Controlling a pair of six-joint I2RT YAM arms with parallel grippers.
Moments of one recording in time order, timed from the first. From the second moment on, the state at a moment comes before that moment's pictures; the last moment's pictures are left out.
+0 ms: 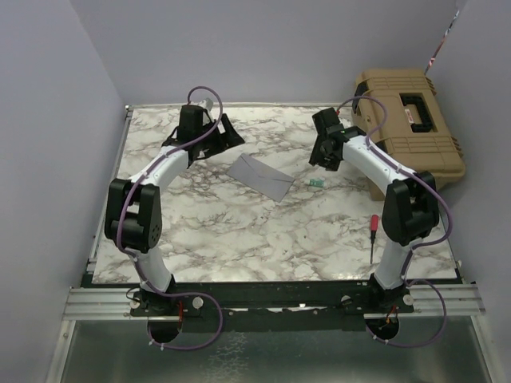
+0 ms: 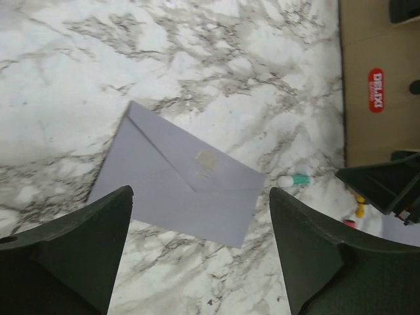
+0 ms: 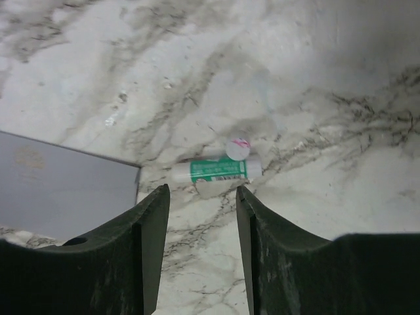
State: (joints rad) left arm -0.22 1.81 1.35 -0.12 0.41 -0.59; right arm 0.38 1.85 1.54 -0.70 0.26 0.60
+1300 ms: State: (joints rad) left arm -0.22 1.68 1.18 -0.21 0.28 -0.47; right arm 0.38 1.89 1.31 -0.53 0.01 -0.27
